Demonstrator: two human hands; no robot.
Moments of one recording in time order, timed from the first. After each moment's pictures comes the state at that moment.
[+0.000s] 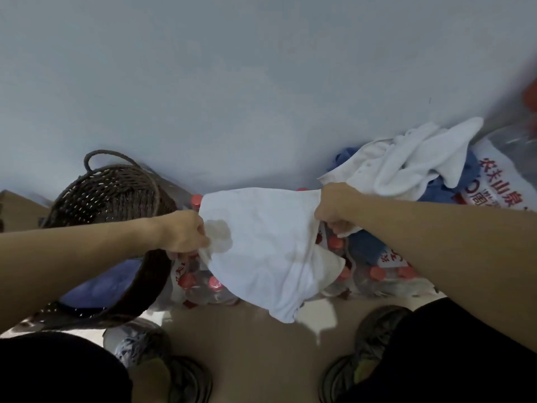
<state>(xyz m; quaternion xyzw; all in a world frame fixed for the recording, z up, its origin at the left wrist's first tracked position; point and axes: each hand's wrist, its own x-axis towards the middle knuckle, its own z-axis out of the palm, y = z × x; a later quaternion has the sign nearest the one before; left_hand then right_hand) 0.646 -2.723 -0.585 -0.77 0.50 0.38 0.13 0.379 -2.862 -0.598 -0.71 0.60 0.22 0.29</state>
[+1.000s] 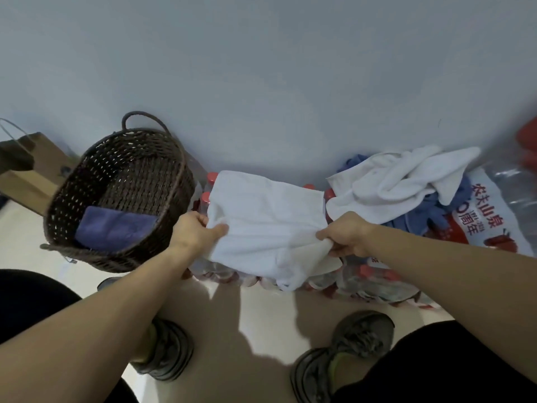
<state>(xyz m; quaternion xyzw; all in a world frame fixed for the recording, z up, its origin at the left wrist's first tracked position) 0.605 -2.649 -0.647 -0.87 0.28 0.29 -0.29 0.347 -2.798 -0.597 -0.53 0.66 0.05 0.53</state>
